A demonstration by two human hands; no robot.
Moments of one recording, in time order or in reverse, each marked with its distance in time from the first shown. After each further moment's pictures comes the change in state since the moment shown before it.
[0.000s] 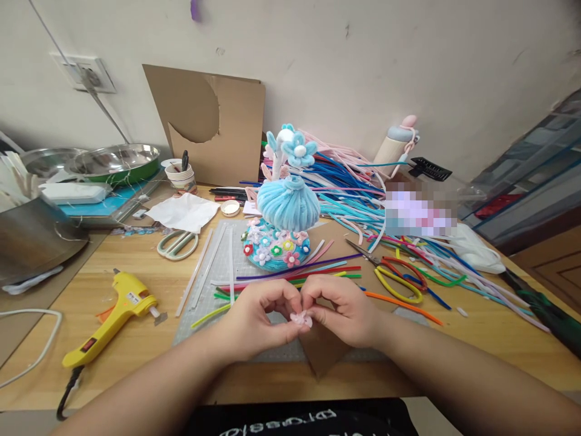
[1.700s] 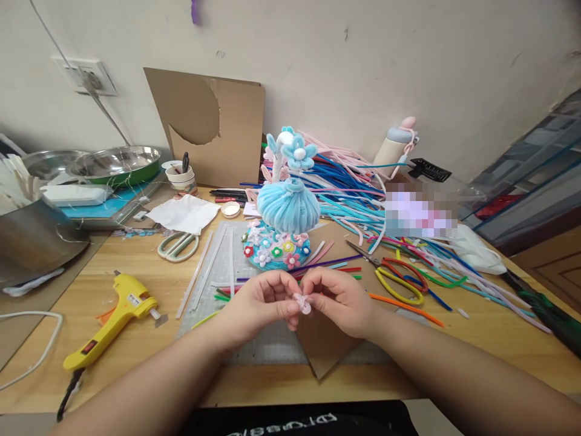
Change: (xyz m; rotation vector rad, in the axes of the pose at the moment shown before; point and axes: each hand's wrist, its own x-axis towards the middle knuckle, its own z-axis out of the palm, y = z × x) left_hand 0.010 -0.004 -0.007 -0.512 -0.004 -0.233; right_hand 0.002 0.011 0.002 0.185 0.051 0.182
